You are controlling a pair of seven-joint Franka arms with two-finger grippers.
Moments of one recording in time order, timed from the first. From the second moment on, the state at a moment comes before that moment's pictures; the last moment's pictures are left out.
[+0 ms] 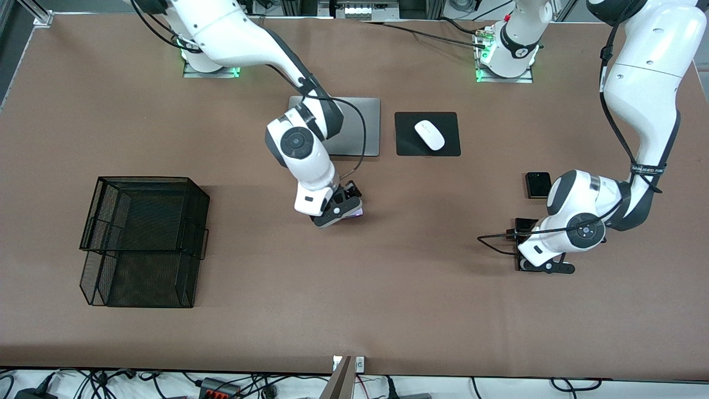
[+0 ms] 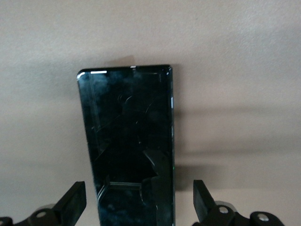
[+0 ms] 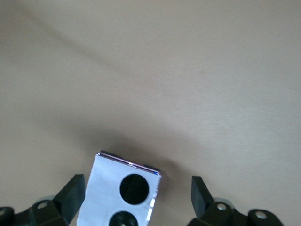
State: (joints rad) left arm 0.29 0.79 -0.41 -1.61 0.47 2.12 -0.25; right arm 0.69 0.79 0.00 -1.52 0.10 2.54 0.14
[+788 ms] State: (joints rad) left arm 0.31 0.82 -0.41 -1.61 0.47 2.18 -0.21; right arm 0.74 0.86 -0.01 -1.49 0.10 2.53 0.26
